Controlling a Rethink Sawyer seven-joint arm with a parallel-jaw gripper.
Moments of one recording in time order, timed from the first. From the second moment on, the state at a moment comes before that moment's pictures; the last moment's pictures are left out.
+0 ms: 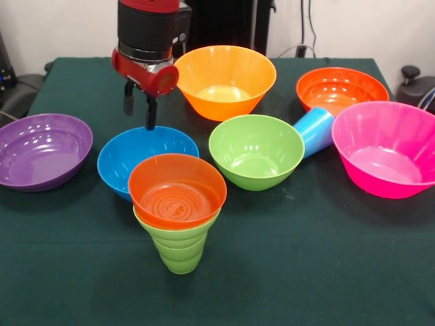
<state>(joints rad) -0.36 -0.54 -0.15 1.78 0.15 0.13 1.98</state>
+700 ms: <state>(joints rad) -0.38 -0.46 -0.15 1.79 0.15 0.11 1.98</state>
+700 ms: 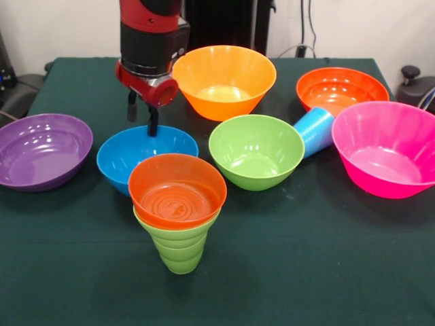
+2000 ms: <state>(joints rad) -0.54 -0.44 -0.04 1.80 0.11 -0.01 1.98</state>
